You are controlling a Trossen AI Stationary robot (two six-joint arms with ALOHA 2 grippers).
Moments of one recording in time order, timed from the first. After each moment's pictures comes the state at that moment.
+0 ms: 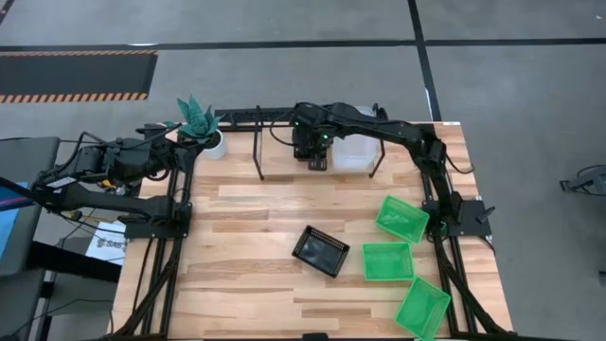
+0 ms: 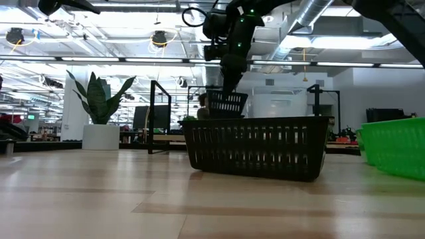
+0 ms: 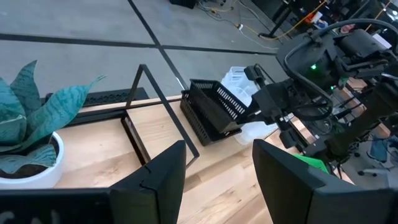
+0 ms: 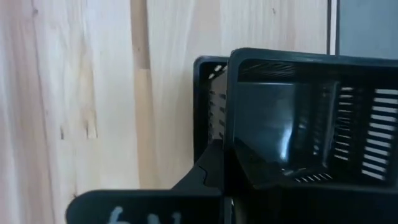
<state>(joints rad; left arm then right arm) 0.04 0.61 1.10 -0.98 -0.61 -0.86 -0.38 2.10 2.02 -1.11 0.08 -0.39</state>
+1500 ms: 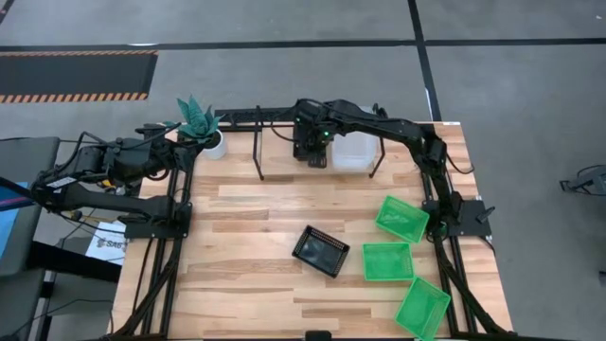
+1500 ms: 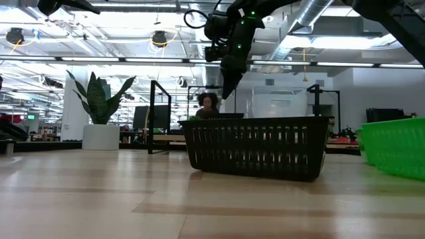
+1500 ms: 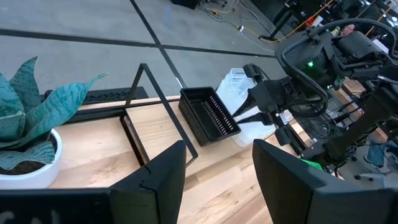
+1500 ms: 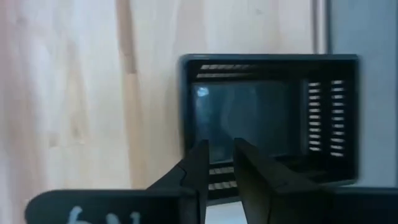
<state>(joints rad) 0.04 0.61 1.10 -0.98 -0.62 -0.89 -0.40 2.10 2.02 -1.08 0.07 -0.38</state>
